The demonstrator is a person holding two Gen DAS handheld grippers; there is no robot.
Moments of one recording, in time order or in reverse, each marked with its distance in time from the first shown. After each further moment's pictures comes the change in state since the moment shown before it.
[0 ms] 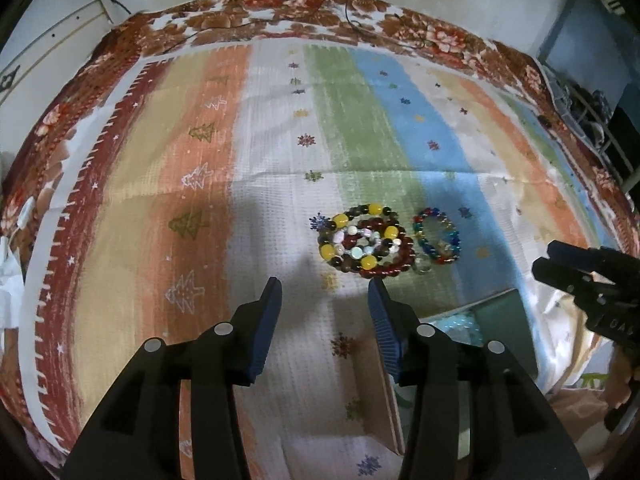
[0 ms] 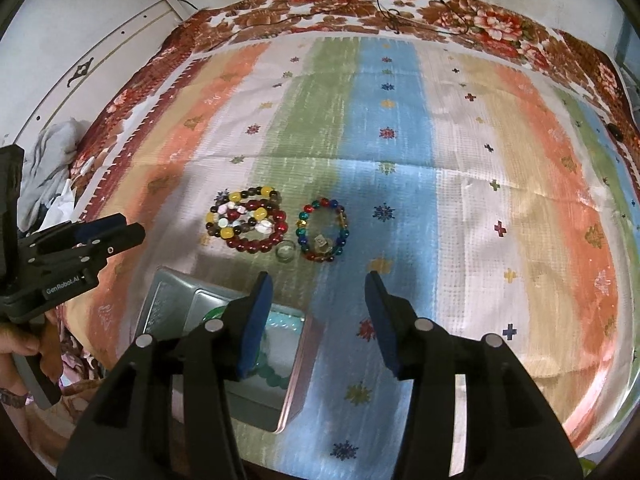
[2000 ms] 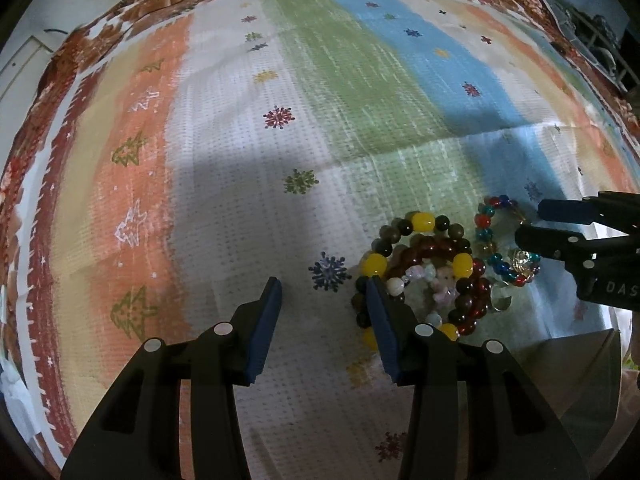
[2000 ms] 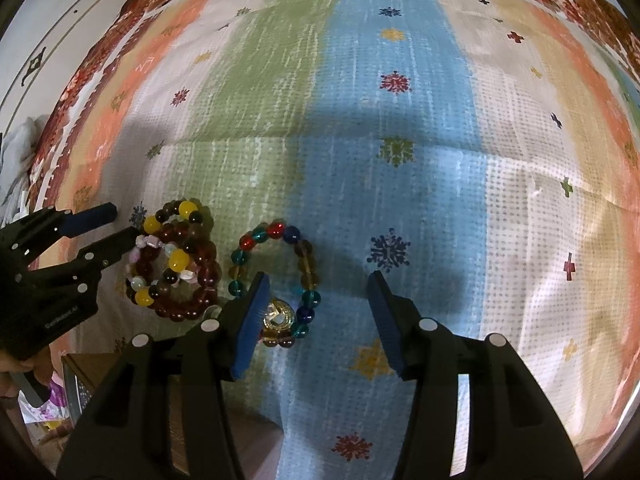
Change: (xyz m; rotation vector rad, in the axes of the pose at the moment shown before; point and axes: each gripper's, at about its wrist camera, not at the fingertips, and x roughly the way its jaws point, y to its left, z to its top) left arm 0.108 -0.010 0.052 0.193 0.176 0.051; right arm 0.124 -0.031 0.050 0.037 0.210 0.009
